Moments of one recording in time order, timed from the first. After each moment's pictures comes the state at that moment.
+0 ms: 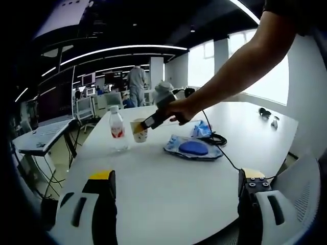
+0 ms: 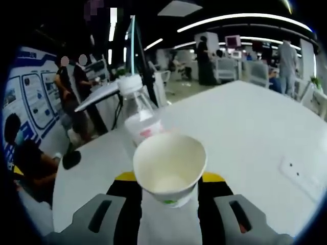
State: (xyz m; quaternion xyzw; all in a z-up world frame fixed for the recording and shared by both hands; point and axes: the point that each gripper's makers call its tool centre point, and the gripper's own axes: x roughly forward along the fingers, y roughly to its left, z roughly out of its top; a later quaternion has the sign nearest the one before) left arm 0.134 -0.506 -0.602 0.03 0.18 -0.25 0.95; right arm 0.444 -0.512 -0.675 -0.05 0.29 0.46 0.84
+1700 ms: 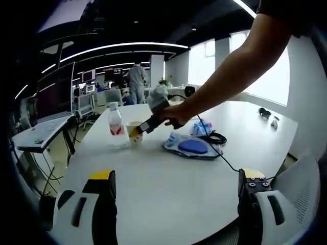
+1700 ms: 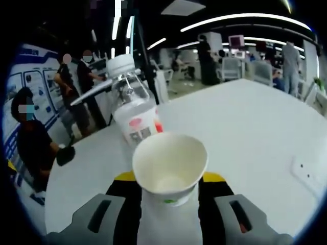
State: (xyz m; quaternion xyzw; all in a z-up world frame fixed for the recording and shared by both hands) left arm 0.134 -0.509 -0.604 0.02 0.18 -0.25 0.95; right arm 0.453 -0.501 -0.703 -0.05 0.29 0.46 0.83
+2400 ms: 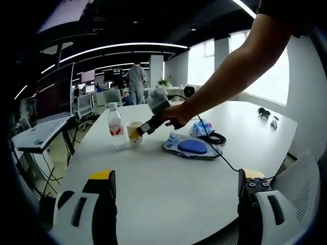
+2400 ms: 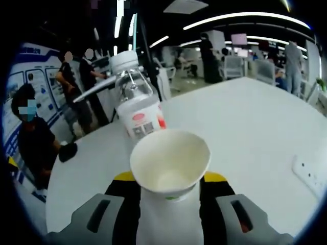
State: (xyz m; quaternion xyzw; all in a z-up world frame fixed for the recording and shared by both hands) left arm 0.135 -0.509 -0.604 0.02 0.18 -0.25 0.95; right arm 0.446 -0.503 -0.706 -0.05 0.30 0.47 0.83
